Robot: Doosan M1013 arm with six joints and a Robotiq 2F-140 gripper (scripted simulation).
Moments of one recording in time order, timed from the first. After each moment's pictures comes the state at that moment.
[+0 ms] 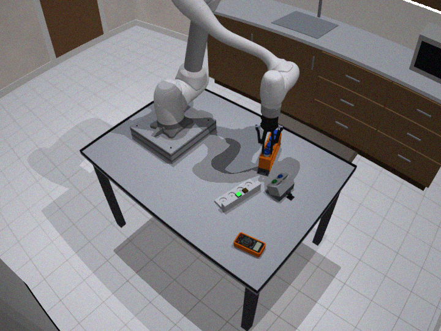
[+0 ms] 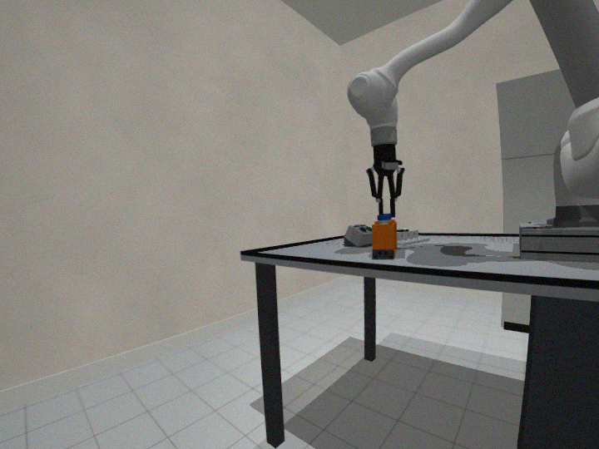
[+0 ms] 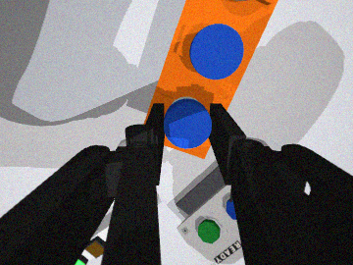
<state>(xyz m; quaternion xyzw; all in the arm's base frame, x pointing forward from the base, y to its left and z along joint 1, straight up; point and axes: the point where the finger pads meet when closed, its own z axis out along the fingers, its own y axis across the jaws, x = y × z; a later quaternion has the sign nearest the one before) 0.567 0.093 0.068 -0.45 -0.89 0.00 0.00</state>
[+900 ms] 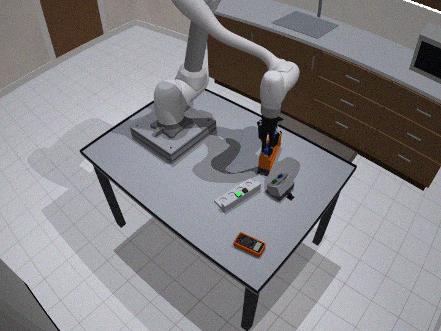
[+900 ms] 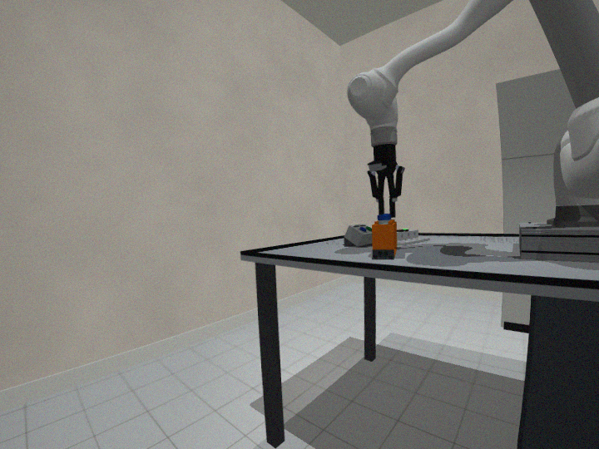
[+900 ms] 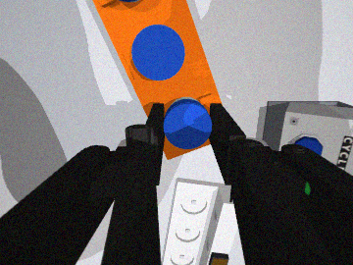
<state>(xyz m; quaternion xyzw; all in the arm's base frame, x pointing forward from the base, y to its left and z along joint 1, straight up) 0.566 0.093 0.067 -0.74 -0.67 0.00 0.00</state>
